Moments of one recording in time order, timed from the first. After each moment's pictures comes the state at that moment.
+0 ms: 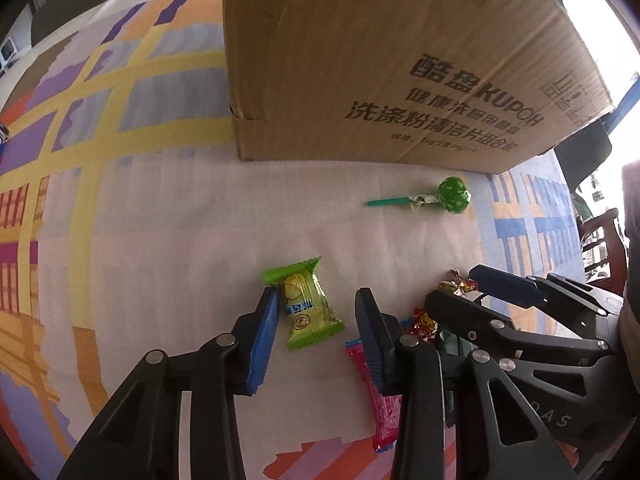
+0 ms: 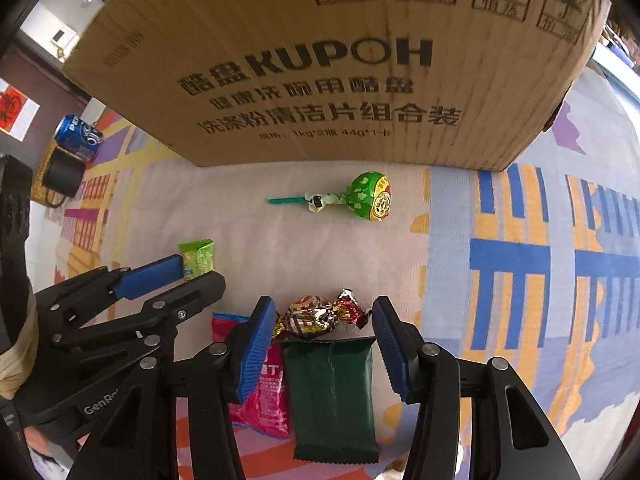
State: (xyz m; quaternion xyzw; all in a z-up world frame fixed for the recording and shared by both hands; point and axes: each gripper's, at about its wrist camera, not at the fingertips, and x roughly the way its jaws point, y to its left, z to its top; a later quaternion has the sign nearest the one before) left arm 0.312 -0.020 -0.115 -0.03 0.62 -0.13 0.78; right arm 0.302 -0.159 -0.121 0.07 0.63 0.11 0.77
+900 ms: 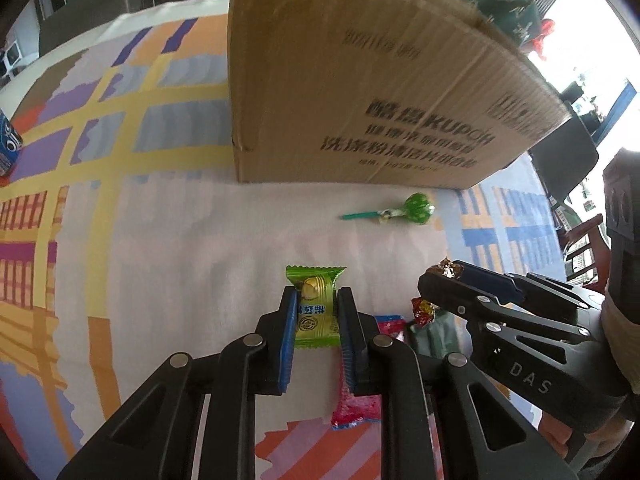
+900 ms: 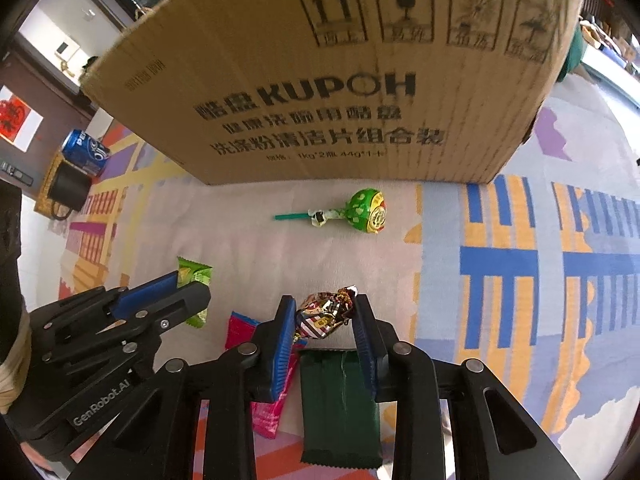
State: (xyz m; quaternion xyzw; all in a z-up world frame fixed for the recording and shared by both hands) left arm 0.292 -0.013 -0.077 -0.04 0.58 -0.14 0.80; right arm 0.293 -0.162 -0.102 0.08 0.60 0.11 0.79
